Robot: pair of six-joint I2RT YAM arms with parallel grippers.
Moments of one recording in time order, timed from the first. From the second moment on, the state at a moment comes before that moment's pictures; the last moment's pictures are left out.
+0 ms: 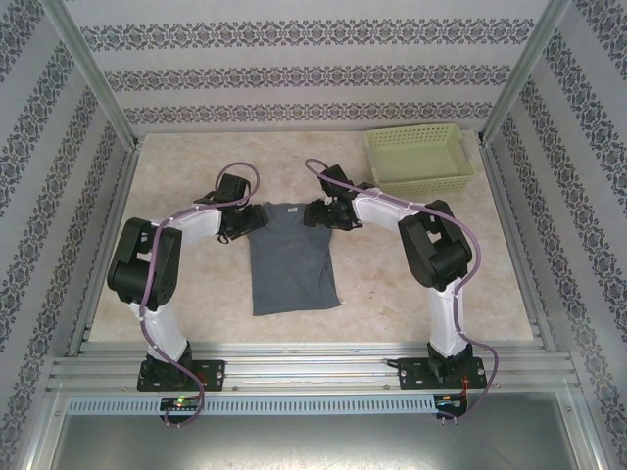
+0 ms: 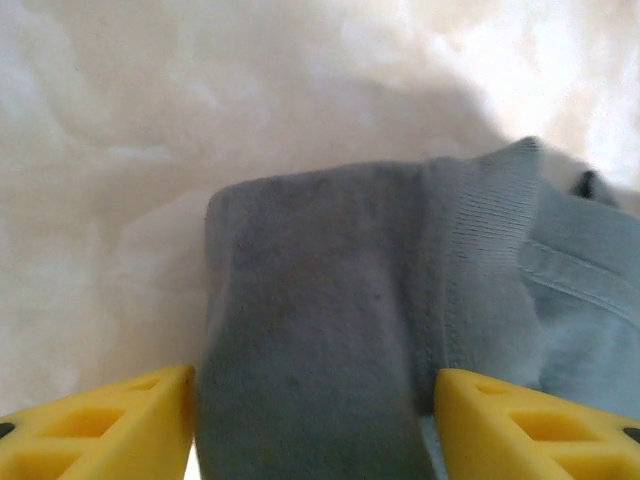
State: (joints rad) left arm -0.23 1.85 1.10 -0.31 0.11 -0.67; right arm 0.53 2.10 1.47 -0.47 -0.12 0.56
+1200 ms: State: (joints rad) left arm -0.22 1.76 0.97 -0.09 0.24 -0.66; right arm 0.56 2.05 1.43 -0.41 -0.12 0.57
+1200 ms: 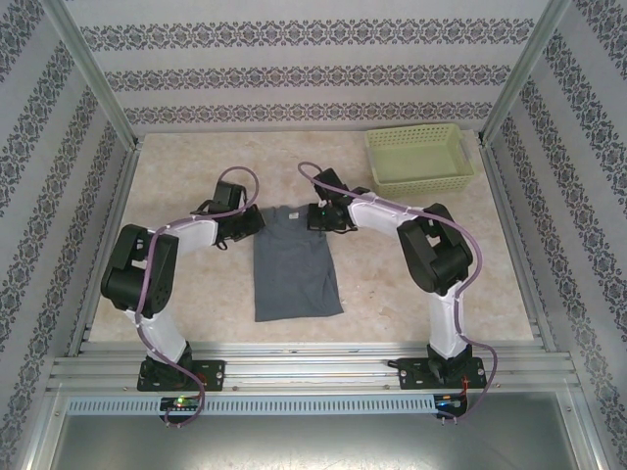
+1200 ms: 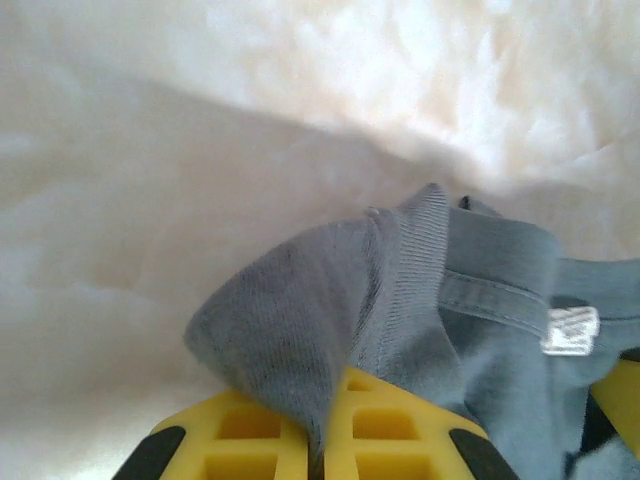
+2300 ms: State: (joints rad) left arm -0.27 1.25 0.64 0.06 0.36 -0.79; right arm 0.58 1.70 1.12 -0.24 -0.23 0.55
